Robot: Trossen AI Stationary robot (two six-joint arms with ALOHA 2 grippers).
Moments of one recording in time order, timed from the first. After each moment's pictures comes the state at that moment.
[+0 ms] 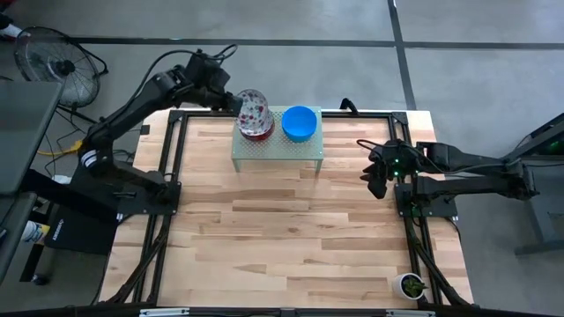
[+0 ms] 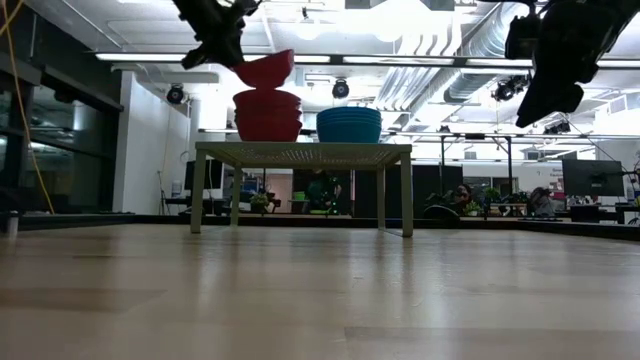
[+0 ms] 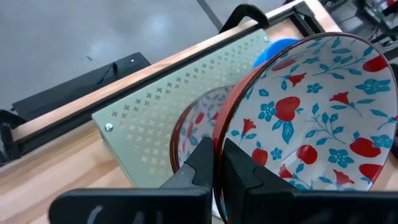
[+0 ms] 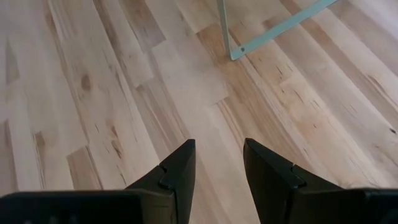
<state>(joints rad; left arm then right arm) 0.70 1.34 1.53 -0.94 0.11 -0.37 -0.20 0.71 0.69 -0.86 -0.02 0.37</state>
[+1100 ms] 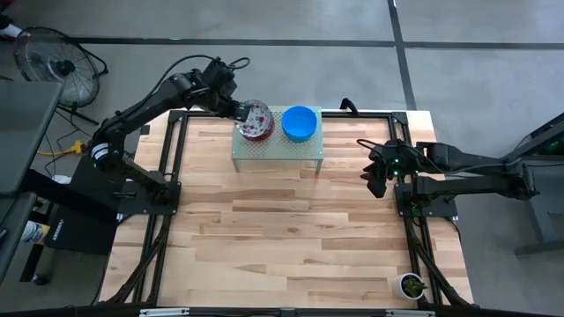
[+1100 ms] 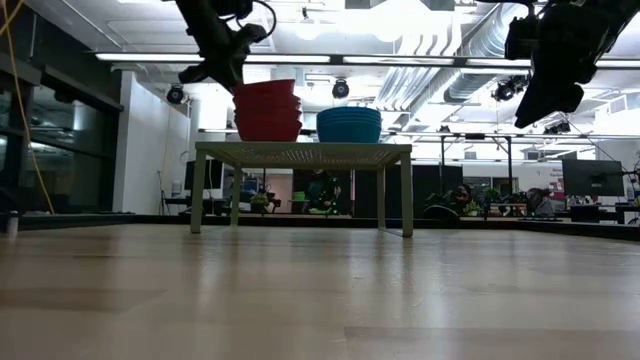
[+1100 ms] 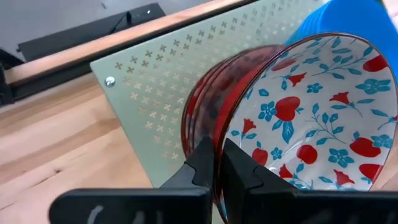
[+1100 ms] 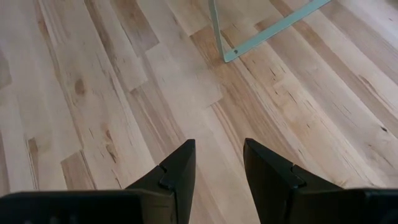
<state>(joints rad) 0.68 1.44 1.53 -1.02 0.08 -0.48 -0.20 0.71 0.69 -0.86 0.01 0.39</state>
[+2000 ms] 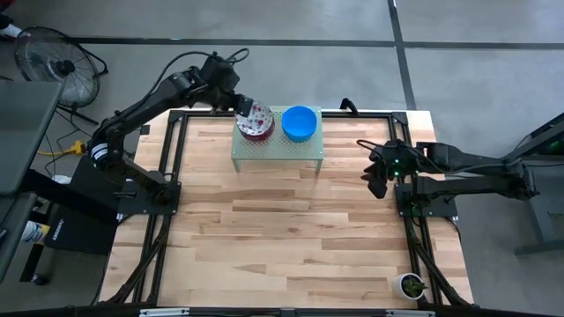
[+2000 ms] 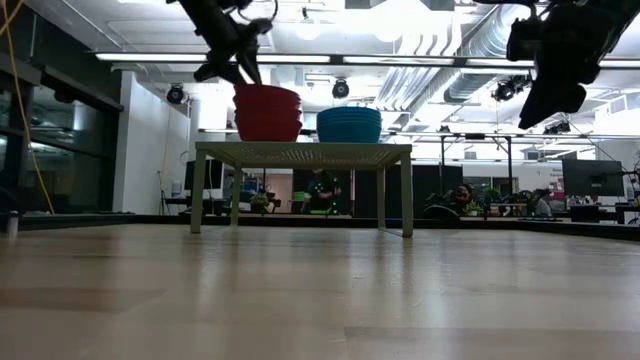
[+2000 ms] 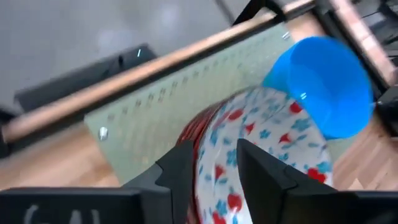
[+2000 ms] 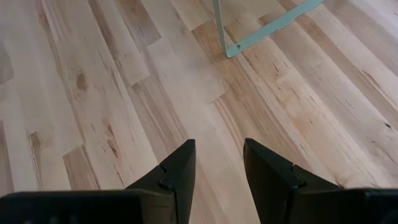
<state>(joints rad) 0.69 1.44 1.53 -0.90 0.07 -0.41 -0.20 0.71 0.69 -0.87 -0.01 0.38</state>
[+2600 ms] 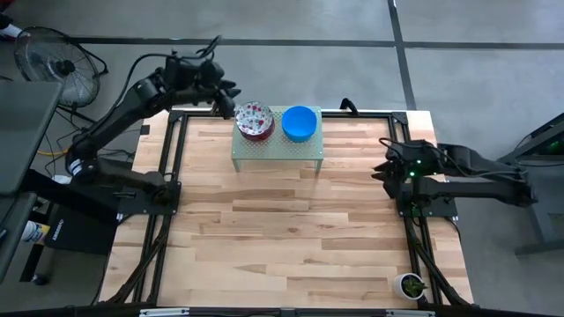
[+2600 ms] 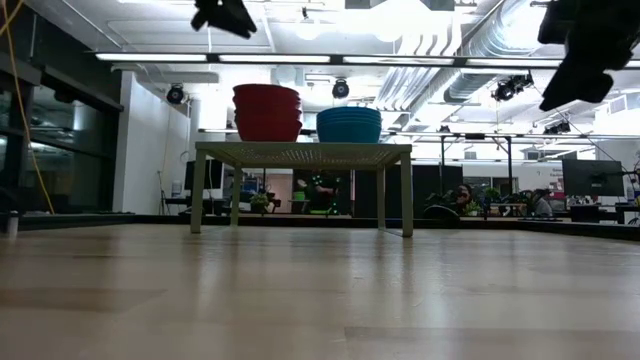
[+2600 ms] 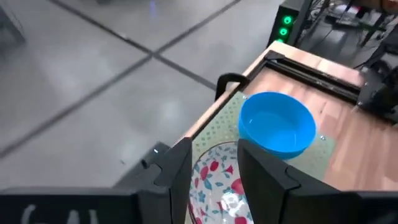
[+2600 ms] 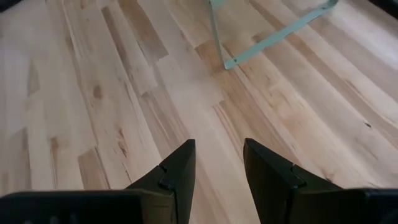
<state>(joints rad) 0.64 1.23 1.53 -0.75 0.01 -0.02 -0.20 0.51 0.69 -0.96 0.00 0.38</state>
